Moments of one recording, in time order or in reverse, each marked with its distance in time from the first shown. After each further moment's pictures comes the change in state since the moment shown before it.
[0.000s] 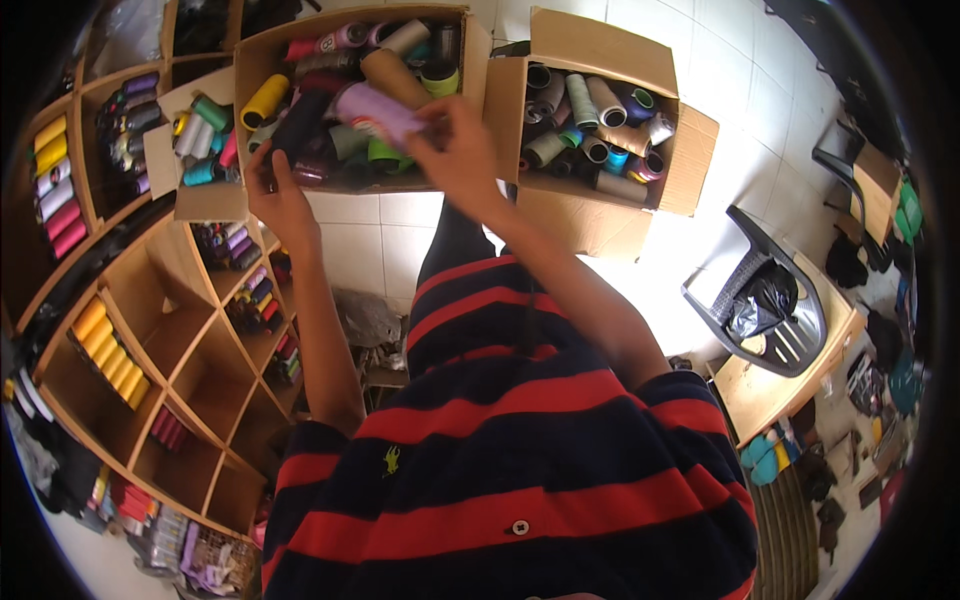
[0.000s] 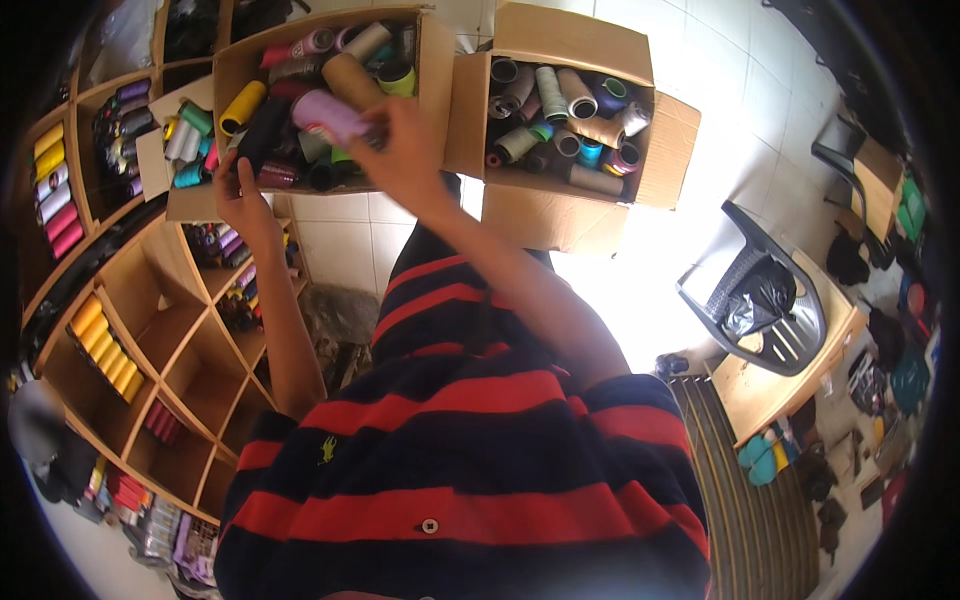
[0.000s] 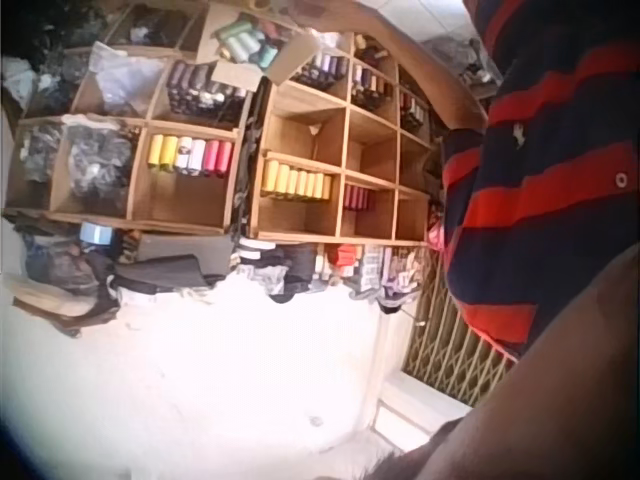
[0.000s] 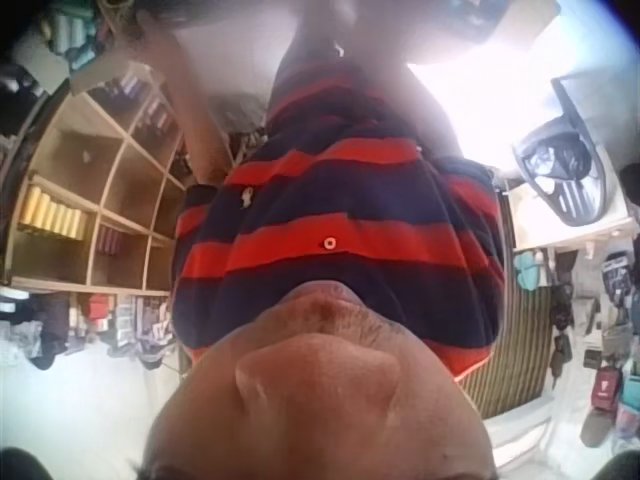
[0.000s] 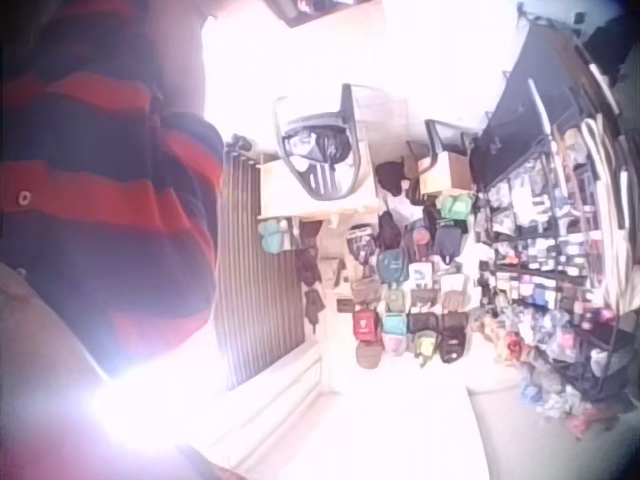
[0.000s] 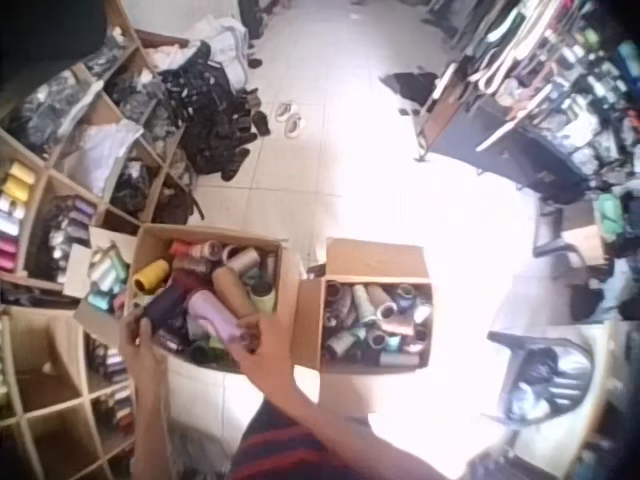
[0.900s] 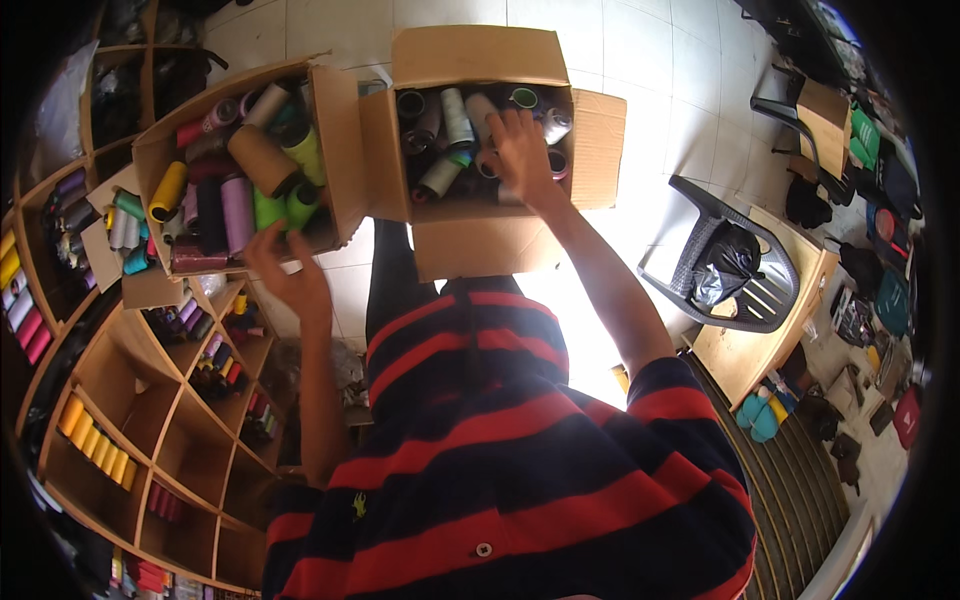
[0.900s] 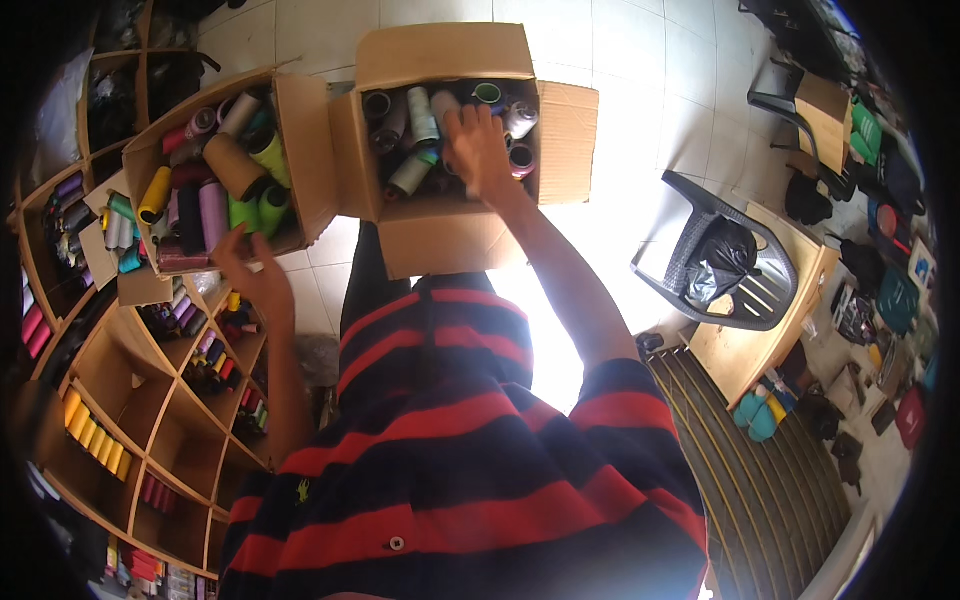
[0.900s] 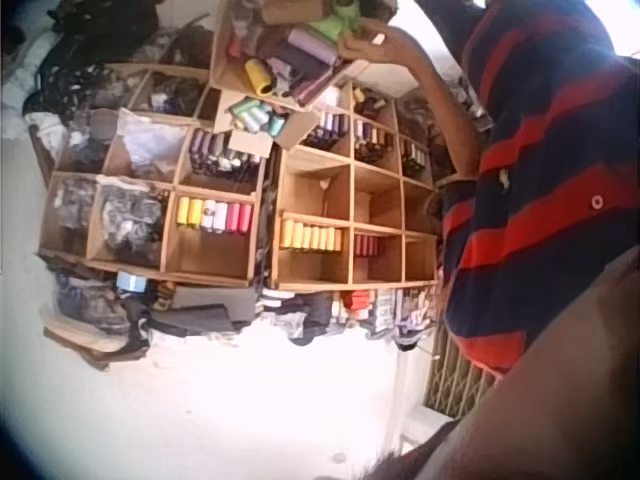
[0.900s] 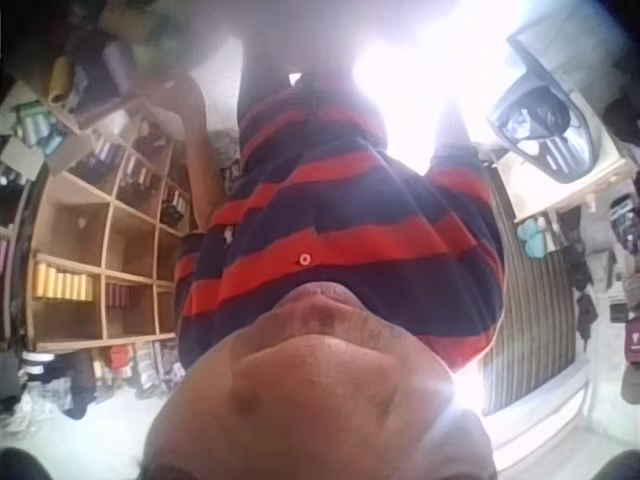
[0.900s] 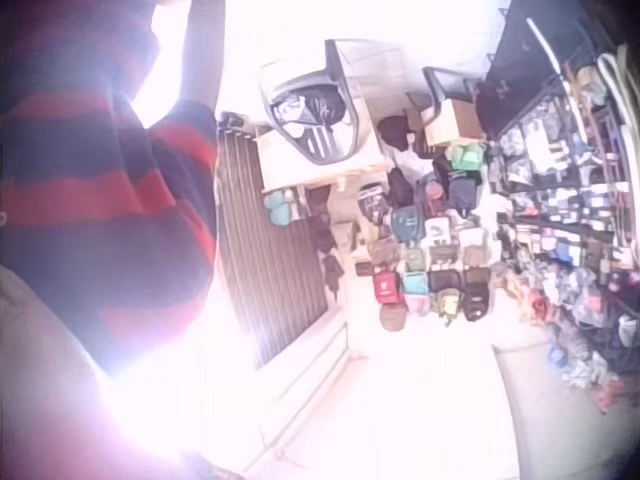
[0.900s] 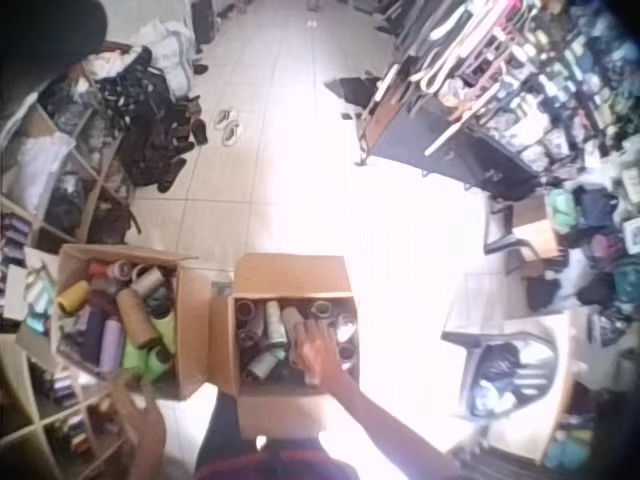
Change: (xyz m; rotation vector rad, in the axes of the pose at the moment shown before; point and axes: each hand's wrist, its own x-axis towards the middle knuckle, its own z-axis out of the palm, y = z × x) left_hand -0.107 0.000 0.091 0.356 -0.137 0.388; right_hand 0.024 0.108 -0.236 -1.201 -0.189 -0.136
